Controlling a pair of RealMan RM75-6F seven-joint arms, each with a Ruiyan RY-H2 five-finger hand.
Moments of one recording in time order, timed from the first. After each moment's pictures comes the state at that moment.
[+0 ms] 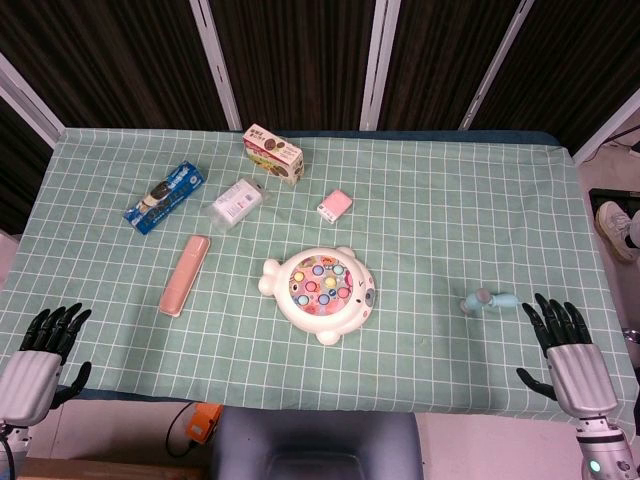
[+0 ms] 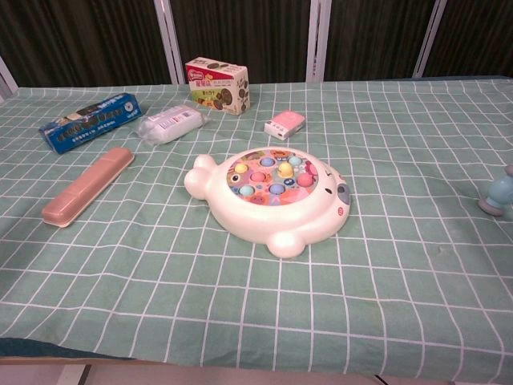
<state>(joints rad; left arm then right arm) -0.08 -1.12 0.03 -1.59 1.63 1.53 0.05 0.05 -1.20 -0.02 -1.56 -1.60 1.55 -0.19</state>
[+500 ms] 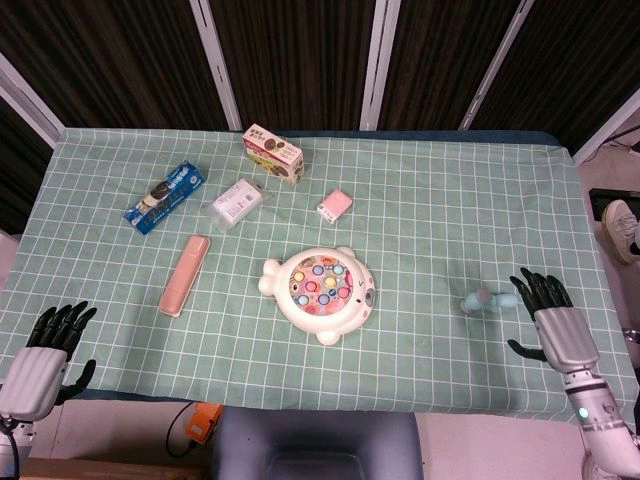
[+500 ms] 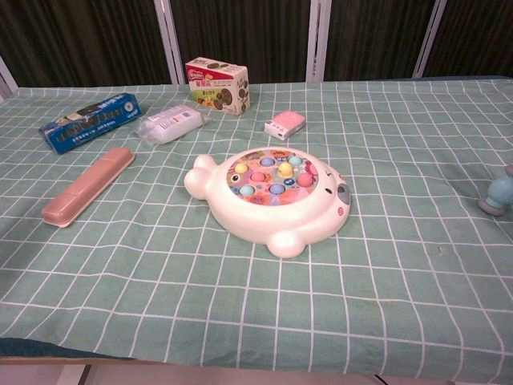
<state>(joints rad) -0.10 -1.12 0.02 -1.59 1.61 1.48 0.04 0.22 -1.25 0.07 -1.31 -1.50 1.26 0.05</state>
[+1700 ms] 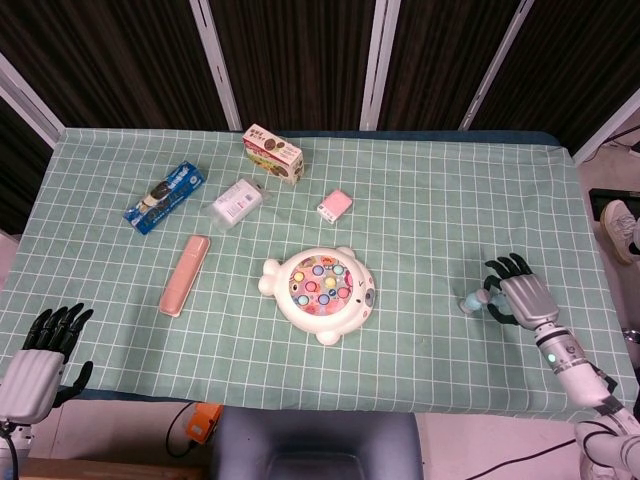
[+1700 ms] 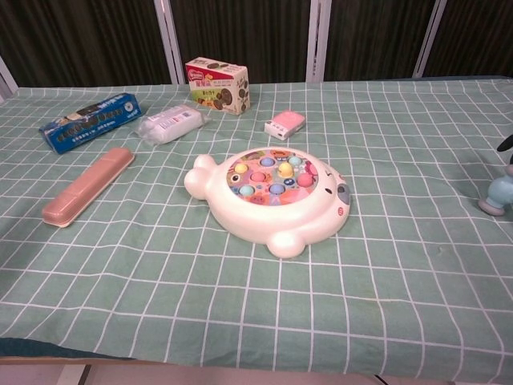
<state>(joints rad) -0.09 -1.13 0.03 -1.59 1.62 1.50 0.07 0.44 -1.47 0.01 -0.84 -1.54 1.05 0.29</state>
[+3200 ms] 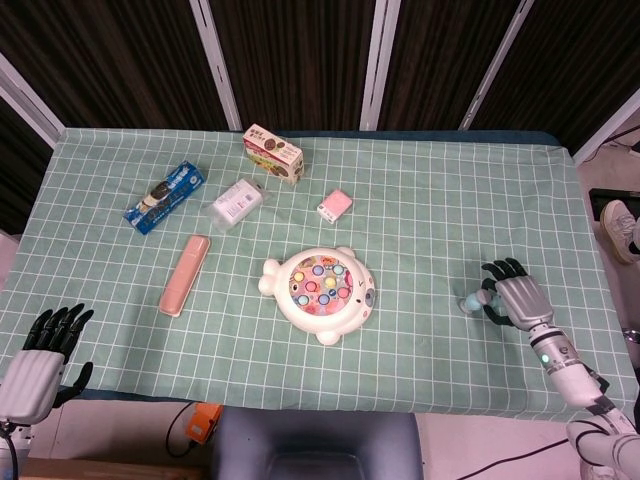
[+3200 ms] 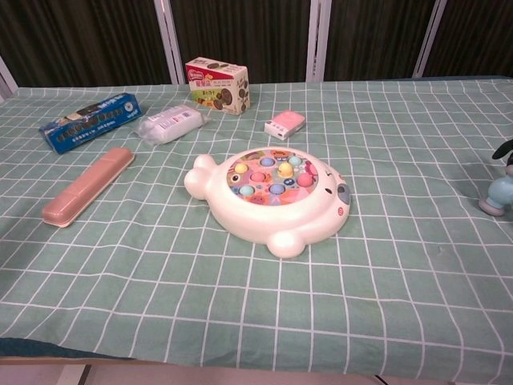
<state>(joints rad) -0.09 -1.12 0.03 -1.59 1.62 1.50 0.07 0.44 -1.49 0.01 -0.83 -1.51 1.04 0.25</state>
